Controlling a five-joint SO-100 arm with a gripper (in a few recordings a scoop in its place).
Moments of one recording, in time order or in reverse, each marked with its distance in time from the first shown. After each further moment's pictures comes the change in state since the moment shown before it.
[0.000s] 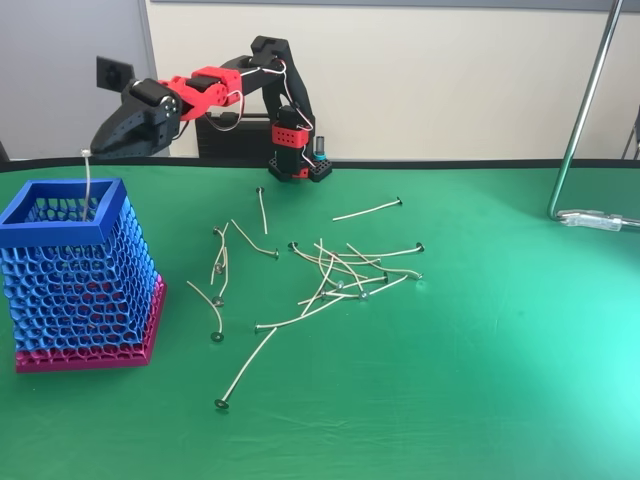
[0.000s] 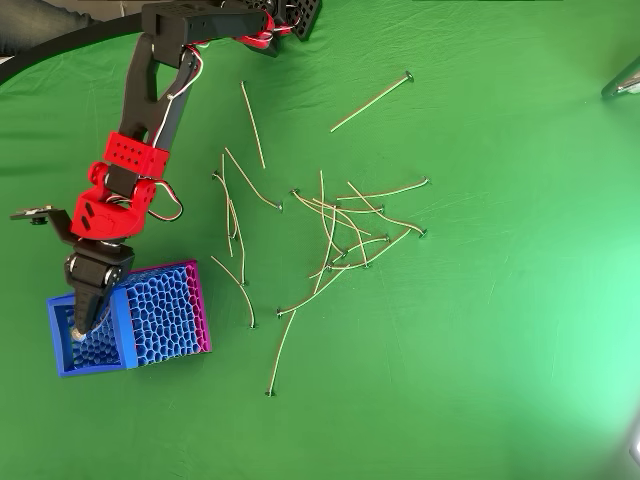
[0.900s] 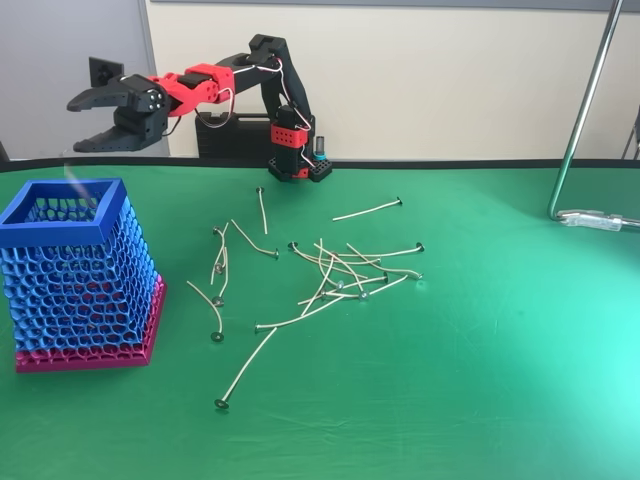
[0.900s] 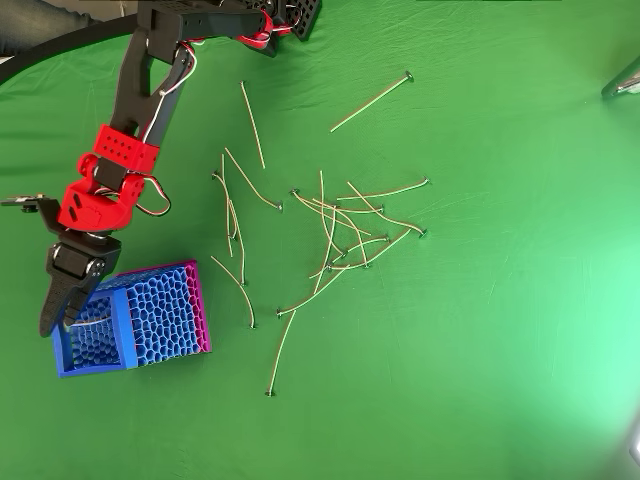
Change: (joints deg) arm 2.7 1.1 0.5 -0.1 4.0
